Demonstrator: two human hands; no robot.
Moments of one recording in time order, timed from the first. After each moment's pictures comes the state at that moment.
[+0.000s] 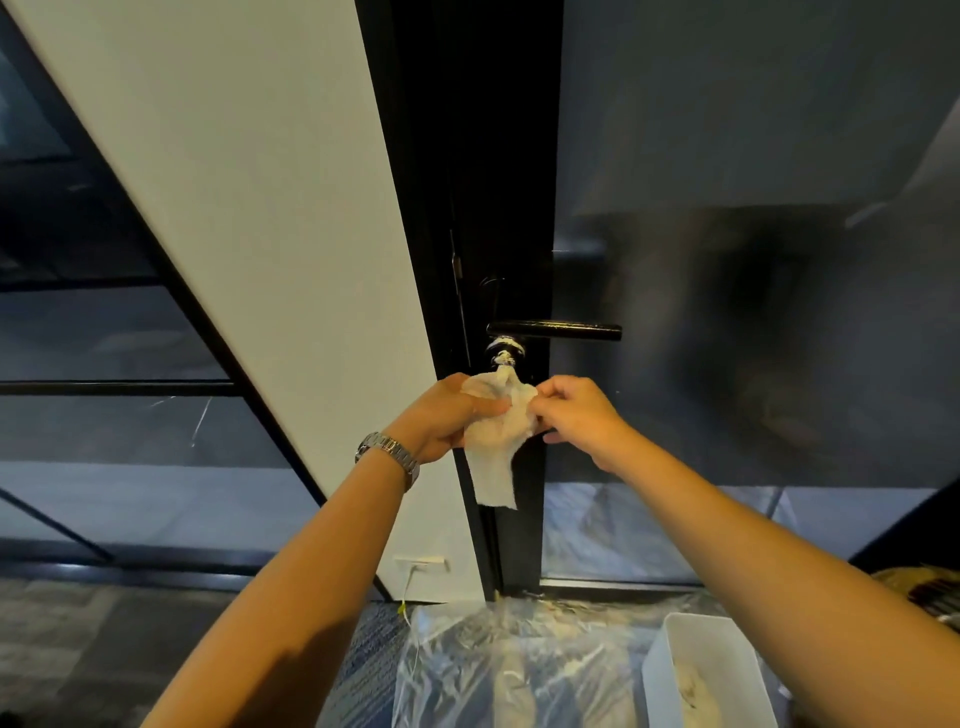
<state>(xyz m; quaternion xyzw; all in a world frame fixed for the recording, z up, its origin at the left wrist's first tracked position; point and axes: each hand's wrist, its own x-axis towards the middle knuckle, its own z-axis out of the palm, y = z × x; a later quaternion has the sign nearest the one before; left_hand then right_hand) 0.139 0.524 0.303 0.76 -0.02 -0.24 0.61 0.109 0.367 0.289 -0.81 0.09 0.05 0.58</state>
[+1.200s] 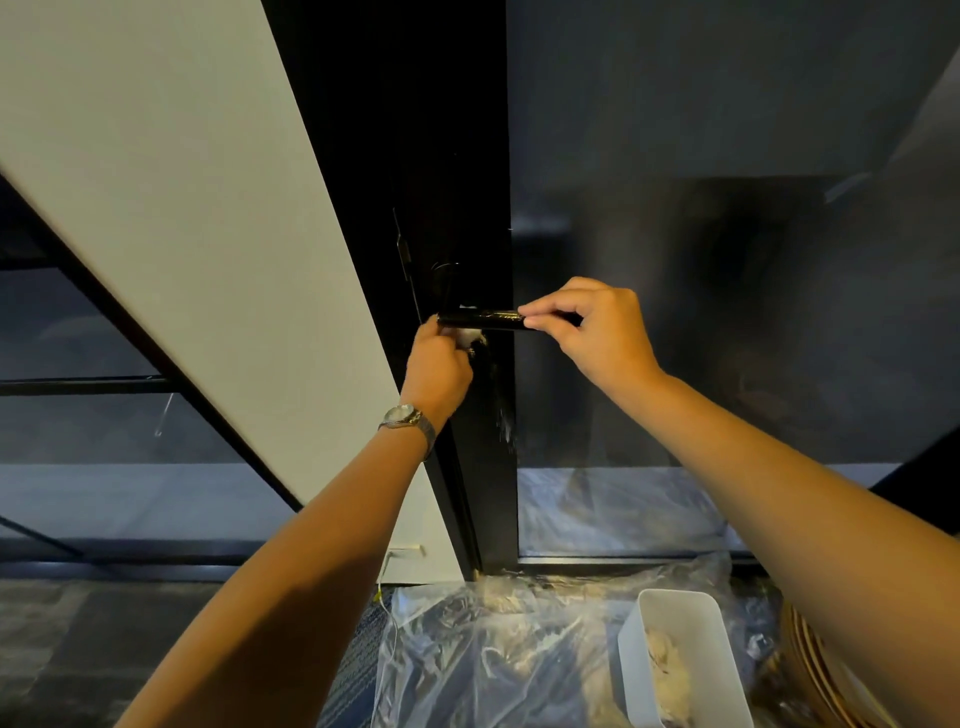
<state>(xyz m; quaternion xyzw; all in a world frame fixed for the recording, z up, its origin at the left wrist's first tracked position) 0.194 0.473 0.271 0.92 -0.10 0.11 0.36 0.140 0.306 0.323 -0.87 -0.10 -0.27 0.40</state>
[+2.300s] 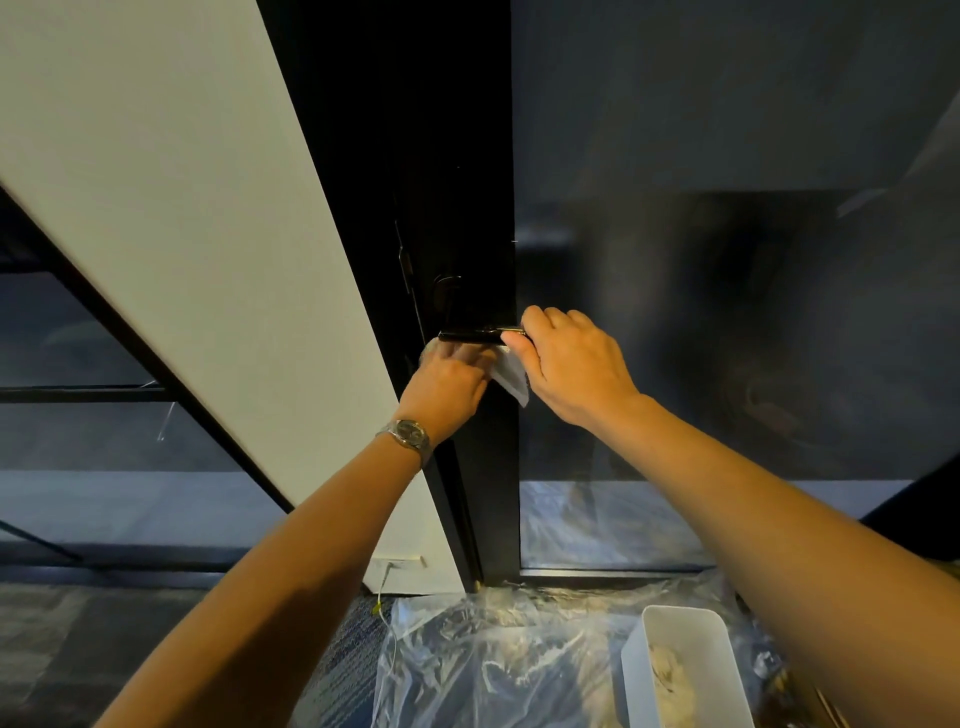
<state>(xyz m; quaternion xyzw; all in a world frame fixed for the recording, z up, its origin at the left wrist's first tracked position) 0.204 0.480 0.257 0.94 -0.28 0.15 0.09 0.145 0.325 0.313 -0.97 -0.10 -0.21 0.12</state>
